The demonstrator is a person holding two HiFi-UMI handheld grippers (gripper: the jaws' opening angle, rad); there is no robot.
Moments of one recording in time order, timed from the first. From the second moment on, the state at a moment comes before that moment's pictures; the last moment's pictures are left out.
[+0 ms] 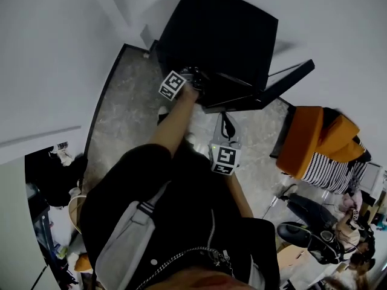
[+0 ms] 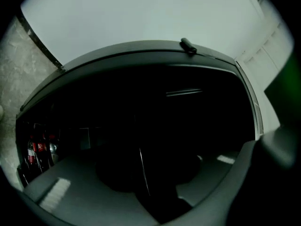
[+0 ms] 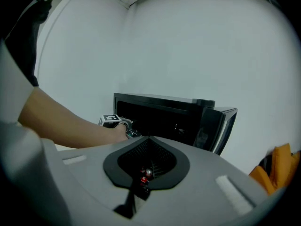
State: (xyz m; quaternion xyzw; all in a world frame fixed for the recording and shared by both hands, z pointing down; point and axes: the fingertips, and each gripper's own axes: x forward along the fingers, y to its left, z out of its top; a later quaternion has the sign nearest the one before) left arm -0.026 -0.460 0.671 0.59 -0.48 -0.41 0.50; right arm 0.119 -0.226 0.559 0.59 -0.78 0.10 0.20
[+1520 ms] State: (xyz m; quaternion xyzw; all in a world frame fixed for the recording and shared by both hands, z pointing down) left arm -0.030 -0.482 0.688 0.55 -0.46 -0.44 0.54; right arm 0.135 -0.224 0.571 0.61 -0.76 0.13 0.20
